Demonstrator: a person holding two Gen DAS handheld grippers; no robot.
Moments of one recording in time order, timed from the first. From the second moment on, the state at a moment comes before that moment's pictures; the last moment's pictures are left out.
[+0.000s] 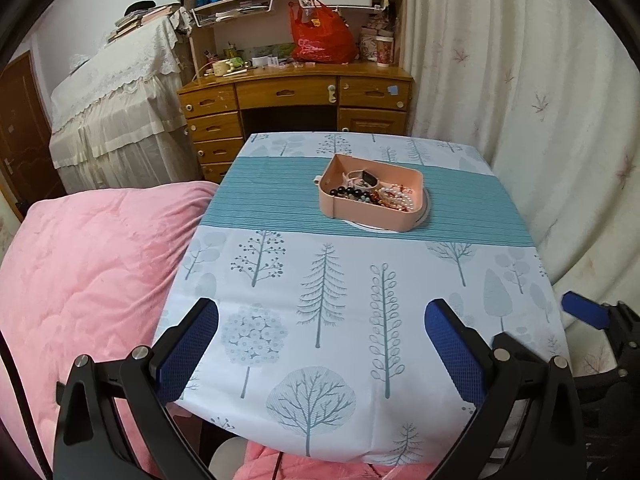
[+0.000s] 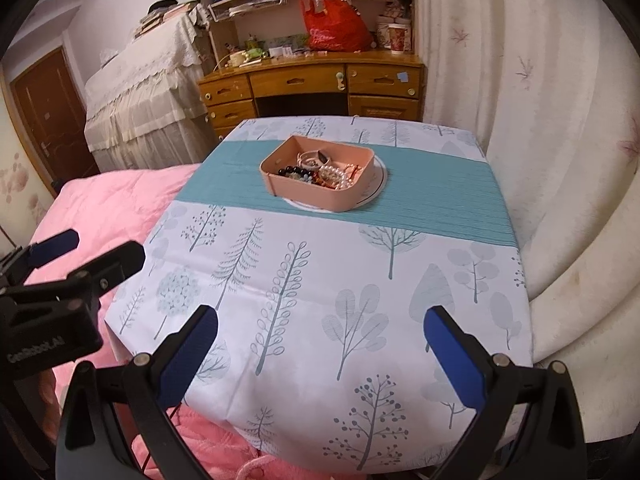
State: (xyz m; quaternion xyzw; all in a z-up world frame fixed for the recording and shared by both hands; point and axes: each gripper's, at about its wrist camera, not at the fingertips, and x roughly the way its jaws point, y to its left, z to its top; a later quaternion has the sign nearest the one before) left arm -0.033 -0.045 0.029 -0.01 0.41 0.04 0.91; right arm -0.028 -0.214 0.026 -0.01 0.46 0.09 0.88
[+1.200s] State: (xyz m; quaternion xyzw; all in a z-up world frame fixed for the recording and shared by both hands) left arm -0.047 -0.065 0.043 0.01 0.36 0.04 0.93; right arm -0.039 -0.218 0.040 0.01 0.43 0.09 0.90
